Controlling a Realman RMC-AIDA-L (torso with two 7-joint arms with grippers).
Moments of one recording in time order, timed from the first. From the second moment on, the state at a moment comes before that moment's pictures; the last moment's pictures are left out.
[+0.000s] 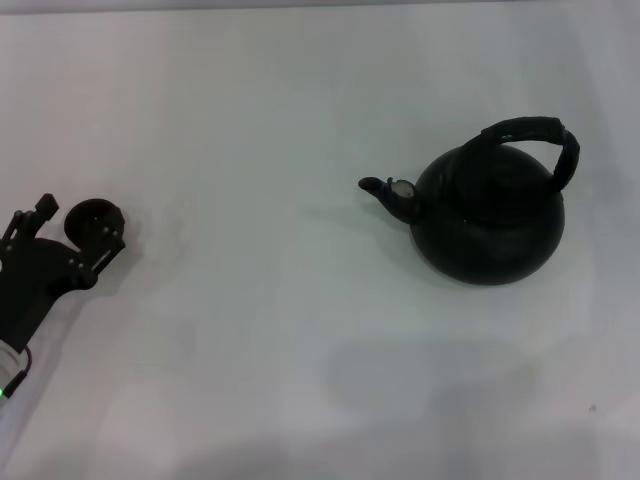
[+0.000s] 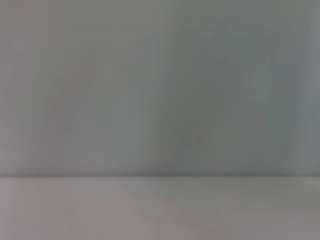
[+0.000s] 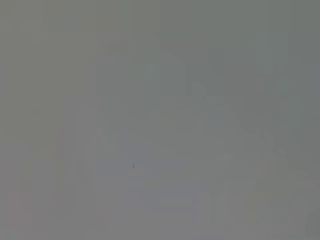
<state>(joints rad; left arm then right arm) -0.23 -2.08 -0.07 -0.10 -1.27 -1.27 2.81 0.51 2.01 -1.06 -0.17 -0.13 -0.95 0.35</state>
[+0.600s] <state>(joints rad) -0.24 -2.08 -0.06 -0.10 -1.27 -1.25 2.81 0.51 2.01 -1.06 -0.17 -0.14 -0.95 0.35</state>
